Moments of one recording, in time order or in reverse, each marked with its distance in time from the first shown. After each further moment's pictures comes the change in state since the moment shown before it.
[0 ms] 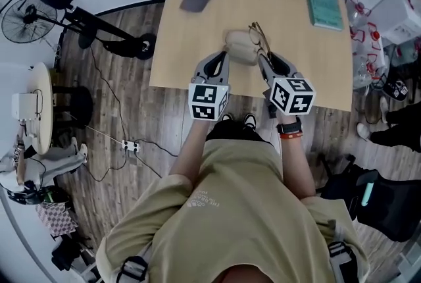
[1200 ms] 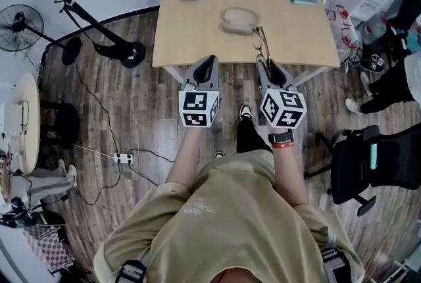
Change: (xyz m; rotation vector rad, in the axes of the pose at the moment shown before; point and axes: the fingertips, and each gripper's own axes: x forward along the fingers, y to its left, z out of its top) left arm -0.300 0.017 -0.072 -0.011 -0.150 -0.086; right arm -0.169 0.236 -0.136 -0.082 -0.210 -0.286
